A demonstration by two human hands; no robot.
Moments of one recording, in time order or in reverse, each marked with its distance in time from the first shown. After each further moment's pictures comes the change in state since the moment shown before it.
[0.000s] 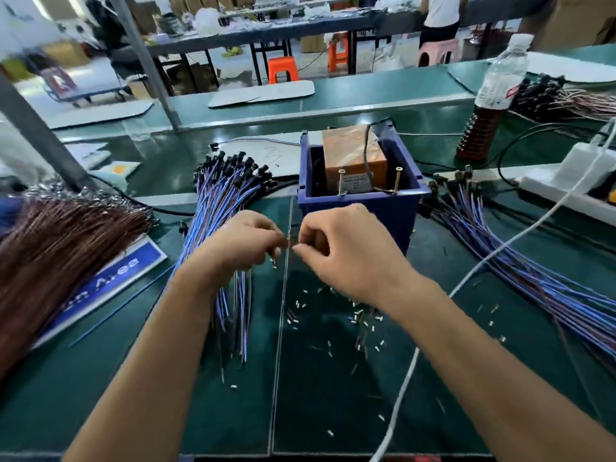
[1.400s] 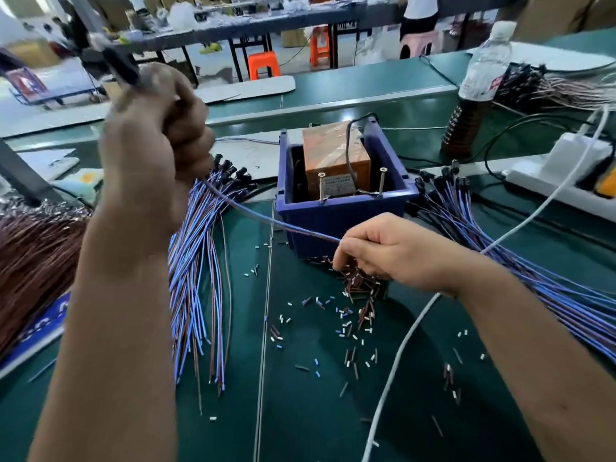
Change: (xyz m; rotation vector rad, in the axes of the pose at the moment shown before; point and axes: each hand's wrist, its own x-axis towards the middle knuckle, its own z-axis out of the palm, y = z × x) left_hand -0.017 0.075 -0.055 -0.721 0.194 0.596; right_hand -0.014 0.070 -0.040 0.475 -0.408 0.249
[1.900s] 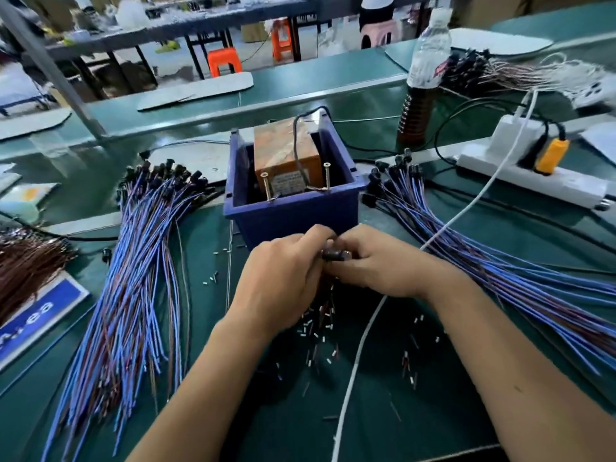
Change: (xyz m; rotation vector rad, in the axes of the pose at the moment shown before) left_hand -0.079 -0.107 0.100 0.989 -0.475 0.372; right_hand -0.016 0.040 -0.003 0.055 0.016 -0.032
